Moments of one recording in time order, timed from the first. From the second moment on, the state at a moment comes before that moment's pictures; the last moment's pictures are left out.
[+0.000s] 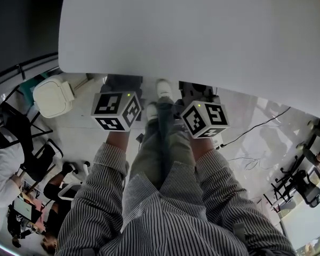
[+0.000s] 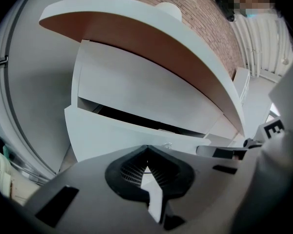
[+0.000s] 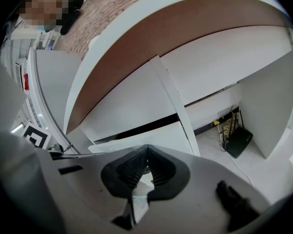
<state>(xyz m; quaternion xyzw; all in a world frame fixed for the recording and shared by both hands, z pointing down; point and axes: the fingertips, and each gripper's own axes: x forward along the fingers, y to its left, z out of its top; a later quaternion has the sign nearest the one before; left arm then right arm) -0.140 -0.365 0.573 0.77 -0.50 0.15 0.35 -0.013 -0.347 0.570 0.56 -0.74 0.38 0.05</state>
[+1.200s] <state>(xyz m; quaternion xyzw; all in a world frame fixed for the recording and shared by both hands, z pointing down) -0.148 -0.333 0.535 0.78 -0.52 0.11 0.33 -0.025 -0.320 0.544 0.53 -0.76 0.38 0.03</state>
